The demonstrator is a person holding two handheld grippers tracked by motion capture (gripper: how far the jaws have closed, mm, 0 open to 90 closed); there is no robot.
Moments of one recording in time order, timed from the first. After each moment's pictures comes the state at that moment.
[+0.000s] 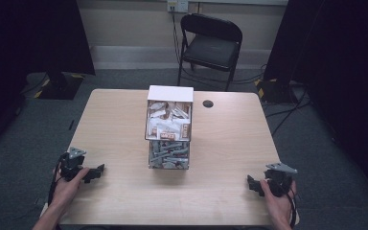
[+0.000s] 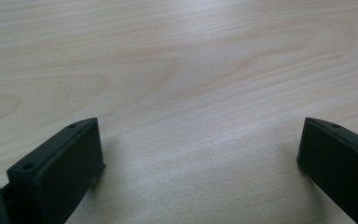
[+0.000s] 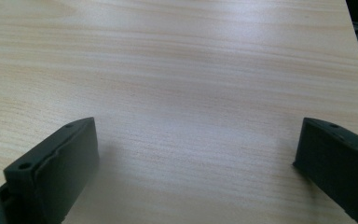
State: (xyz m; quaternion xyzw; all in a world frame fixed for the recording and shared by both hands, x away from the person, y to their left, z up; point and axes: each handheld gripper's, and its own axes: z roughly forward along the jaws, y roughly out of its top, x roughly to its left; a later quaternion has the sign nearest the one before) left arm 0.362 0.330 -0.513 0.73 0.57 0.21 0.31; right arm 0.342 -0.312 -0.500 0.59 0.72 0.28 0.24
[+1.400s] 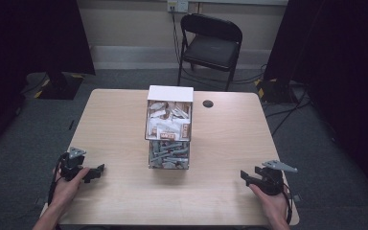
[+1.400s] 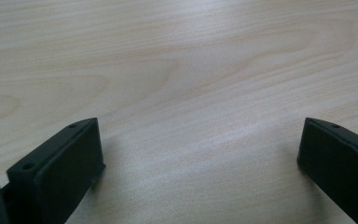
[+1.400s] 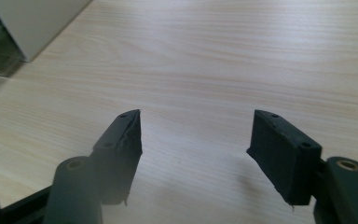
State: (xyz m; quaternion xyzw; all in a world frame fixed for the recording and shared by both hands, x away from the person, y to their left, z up) left arm 0.362 0.331 -0.513 0.73 0.57 0.21 0.31; right arm 0.336 -0.287 -0.475 0.54 0.73 0.38 0.18
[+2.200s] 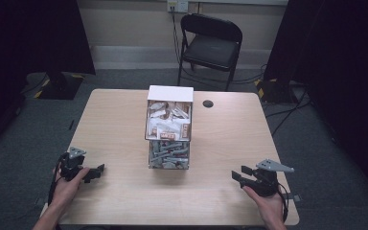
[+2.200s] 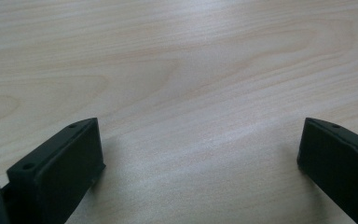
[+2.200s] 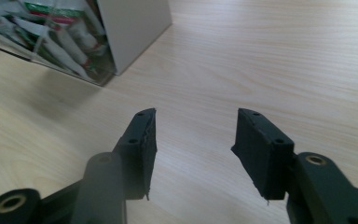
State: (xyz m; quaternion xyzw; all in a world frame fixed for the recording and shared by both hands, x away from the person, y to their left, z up) left arm 0.362 0.331 -0.513 0.73 0.57 0.21 0.31; right arm 0.324 -0.262 -0.450 0.47 0.75 0.44 0.14
